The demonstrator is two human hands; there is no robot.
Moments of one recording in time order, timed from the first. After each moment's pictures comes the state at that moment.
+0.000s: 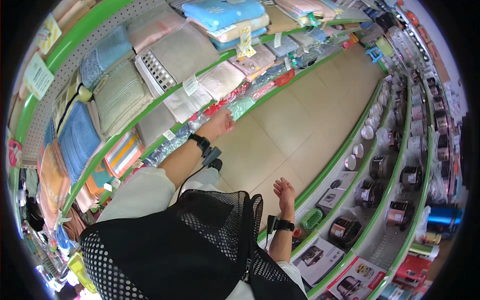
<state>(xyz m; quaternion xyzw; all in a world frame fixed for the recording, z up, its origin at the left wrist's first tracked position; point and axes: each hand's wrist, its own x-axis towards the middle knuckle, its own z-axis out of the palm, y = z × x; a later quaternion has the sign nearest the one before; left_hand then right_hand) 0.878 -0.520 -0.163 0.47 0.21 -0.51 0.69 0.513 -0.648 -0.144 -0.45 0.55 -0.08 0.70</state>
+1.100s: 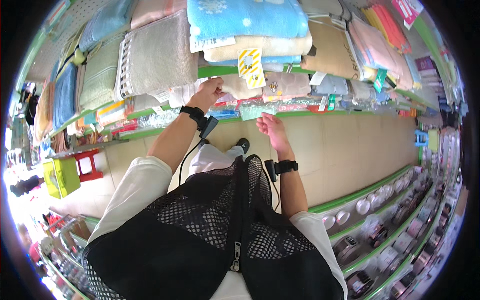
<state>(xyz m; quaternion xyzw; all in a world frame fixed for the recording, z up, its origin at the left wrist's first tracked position) 1.046 -0.621 -0.222 0.41 0.34 -0.17 0.83 0.933 -0.886 -0.177 -0.60 0.18 0.24 0.74</state>
